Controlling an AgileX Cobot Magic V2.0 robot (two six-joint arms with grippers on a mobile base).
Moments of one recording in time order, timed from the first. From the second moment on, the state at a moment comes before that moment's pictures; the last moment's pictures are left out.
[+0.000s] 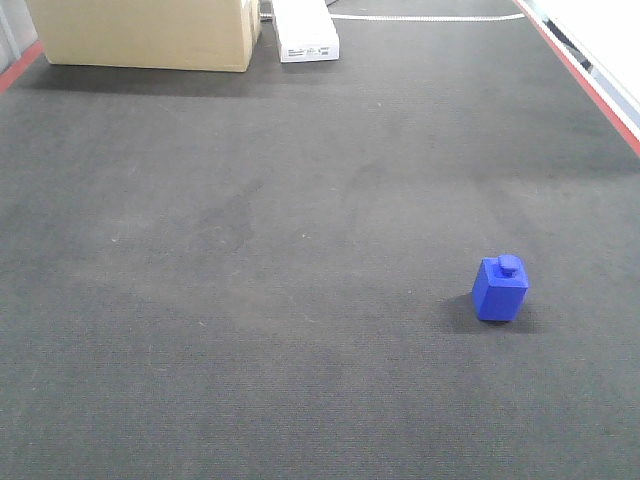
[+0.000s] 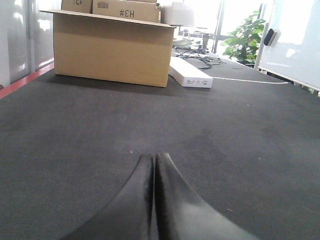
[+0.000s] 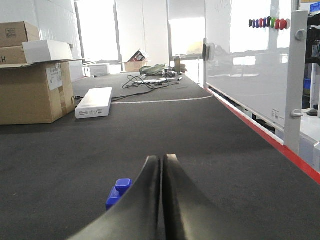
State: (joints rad) left arm -0.05 -0.02 0.03 0.03 0.08 -0.18; right arm -0.05 -0.01 0.03 -0.07 -0.06 0.10
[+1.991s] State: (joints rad) left arm -0.05 -0.02 0.03 0.03 0.08 -0.18; right arm 0.14 0.73 -0.50 -0.07 0.22 0.07
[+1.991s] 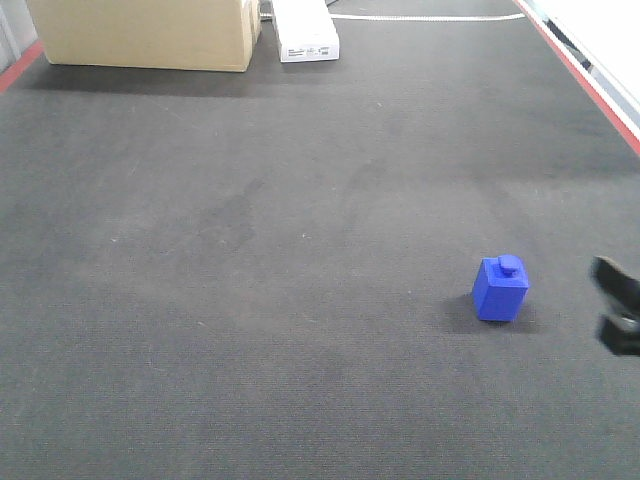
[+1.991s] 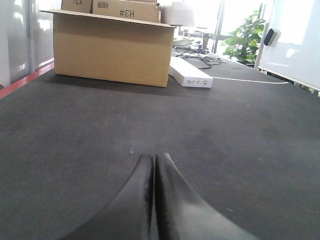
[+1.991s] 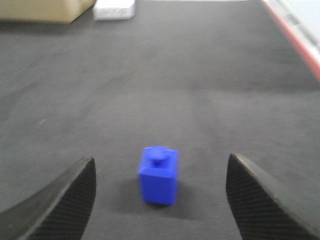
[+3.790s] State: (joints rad) left arm -0.05 -0.02 0.03 0.03 0.08 -0.18; right arm 0.13 1.92 -1.38 -0.02 0.93 0.13
